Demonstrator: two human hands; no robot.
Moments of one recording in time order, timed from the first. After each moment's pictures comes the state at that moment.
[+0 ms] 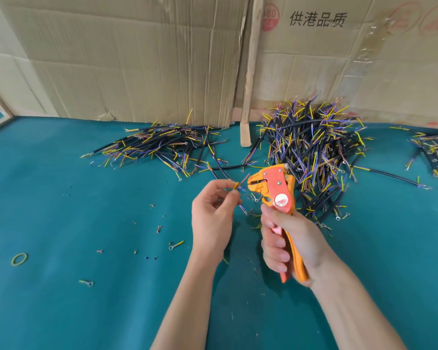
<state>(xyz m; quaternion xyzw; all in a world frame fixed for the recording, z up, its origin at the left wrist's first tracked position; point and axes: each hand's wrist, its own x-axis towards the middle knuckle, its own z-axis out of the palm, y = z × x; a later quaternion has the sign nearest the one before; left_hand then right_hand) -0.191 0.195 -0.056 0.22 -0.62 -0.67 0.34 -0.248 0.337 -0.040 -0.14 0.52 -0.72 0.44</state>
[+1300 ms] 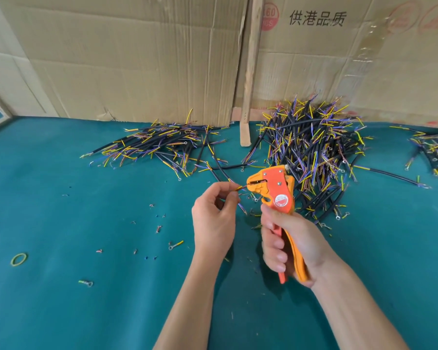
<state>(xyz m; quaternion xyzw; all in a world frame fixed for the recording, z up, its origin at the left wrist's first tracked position) -0.196 0.194 -0.066 0.23 -0.70 -0.57 0.36 -0.248 0.338 -0.042 -0.13 0.51 -0.72 0.45</state>
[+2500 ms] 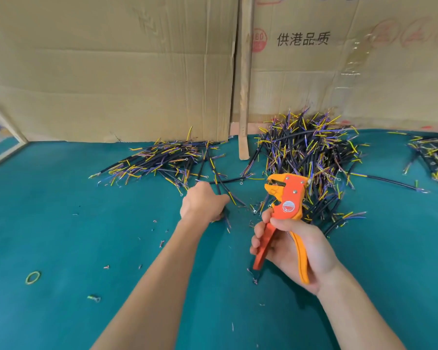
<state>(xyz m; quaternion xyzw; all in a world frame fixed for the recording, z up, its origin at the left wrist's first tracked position) -0.239 0.139 -0.023 0.41 -0.85 -0.33 0.05 -0.259 0.343 -0.046 -0.14 0.38 -0.80 0.45</state>
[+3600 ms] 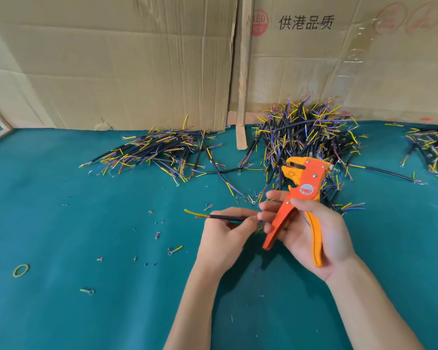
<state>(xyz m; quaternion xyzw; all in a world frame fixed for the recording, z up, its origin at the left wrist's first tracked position) -0.179 0.208 -0.061 0.15 -0.75 -0.62 0.19 -0.268 0.352 -0.038 -0.13 0.38 -0.83 0.39</state>
